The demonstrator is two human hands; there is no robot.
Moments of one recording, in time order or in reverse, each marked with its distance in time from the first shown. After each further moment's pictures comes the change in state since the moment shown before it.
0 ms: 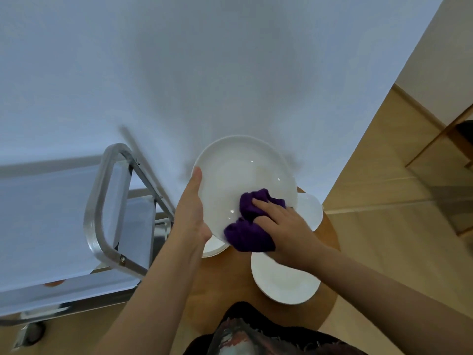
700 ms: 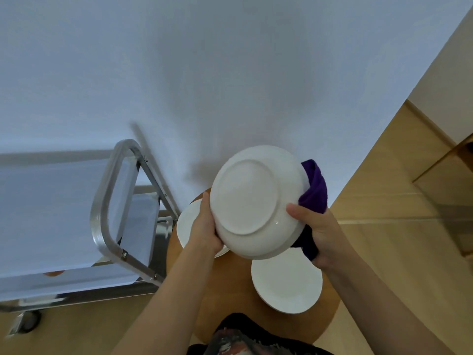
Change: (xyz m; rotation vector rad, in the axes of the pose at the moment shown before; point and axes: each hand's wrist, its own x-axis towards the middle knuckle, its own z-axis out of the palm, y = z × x) left_hand 0.026 -0.032 -0.019 -0.037 0.180 -0.166; right_hand 0.004 0.003 -0.034 1.666 0.310 0.744
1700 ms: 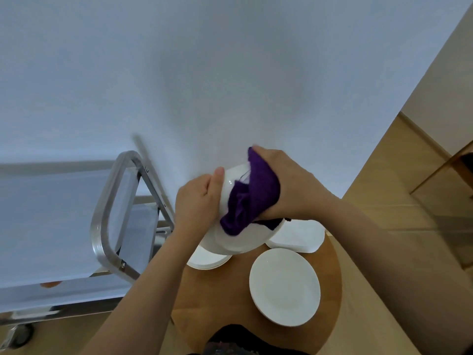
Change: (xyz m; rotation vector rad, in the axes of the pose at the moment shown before) left_hand -0.059 0.052 0.027 1.060 0.126 1.238; right_hand 0.049 -0.068 0.036 -1.451 -0.326 -0.601
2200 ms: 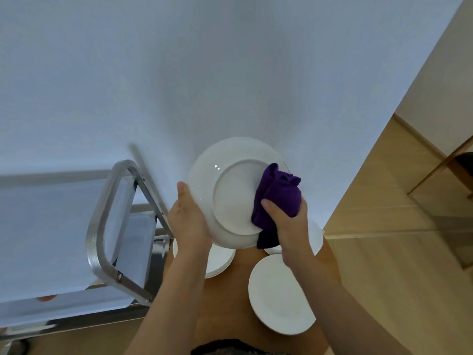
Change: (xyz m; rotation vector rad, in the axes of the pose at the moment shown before) left_hand -0.005 0.005 0.016 -0.714 0.337 -0.814; right_hand -0.028 0.010 0.080 1.140 0.672 0.632
